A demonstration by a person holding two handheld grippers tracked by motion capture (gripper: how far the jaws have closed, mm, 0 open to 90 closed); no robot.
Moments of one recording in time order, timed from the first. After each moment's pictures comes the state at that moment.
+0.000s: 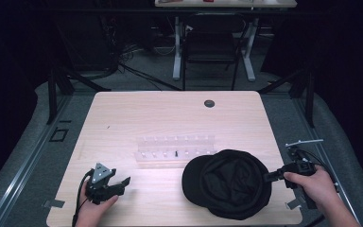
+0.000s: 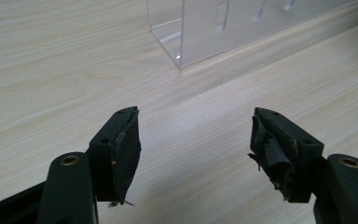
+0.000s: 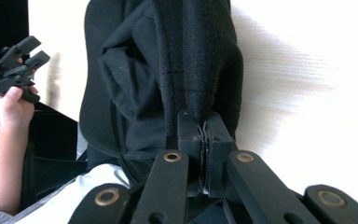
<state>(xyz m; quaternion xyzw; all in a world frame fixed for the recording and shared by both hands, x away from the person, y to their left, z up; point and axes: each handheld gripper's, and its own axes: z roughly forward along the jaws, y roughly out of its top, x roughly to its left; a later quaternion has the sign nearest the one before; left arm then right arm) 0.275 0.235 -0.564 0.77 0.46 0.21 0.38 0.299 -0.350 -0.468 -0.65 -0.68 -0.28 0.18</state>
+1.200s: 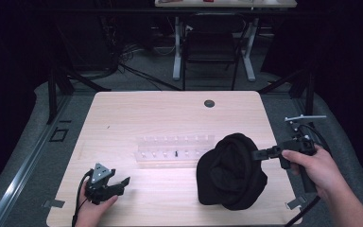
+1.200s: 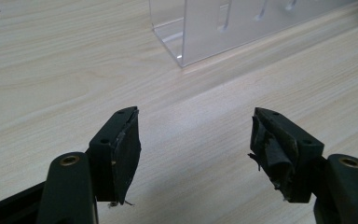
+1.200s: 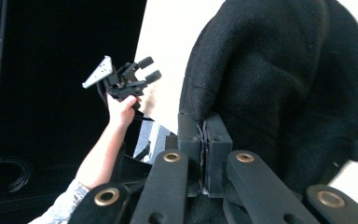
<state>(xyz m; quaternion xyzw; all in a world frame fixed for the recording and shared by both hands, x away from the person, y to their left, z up) 0.275 0.235 -0.564 0.77 0.46 0.21 0.38 0.304 -0.309 -0.376 -0.58 -0.67 -0.40 0.23</state>
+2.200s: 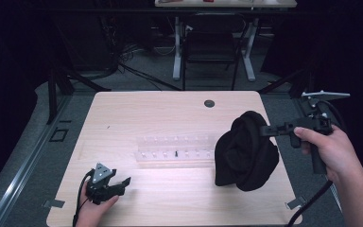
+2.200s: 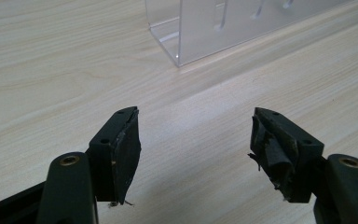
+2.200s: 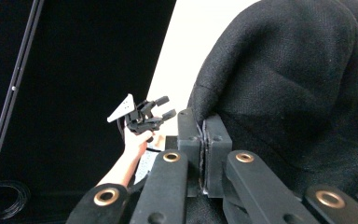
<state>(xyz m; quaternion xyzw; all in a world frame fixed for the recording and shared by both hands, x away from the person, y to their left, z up) 0.275 0.234 -0.564 0.78 0.46 0.21 0.38 0.315 -0.317 -0.317 -0.58 -0.66 -0.45 0.18</state>
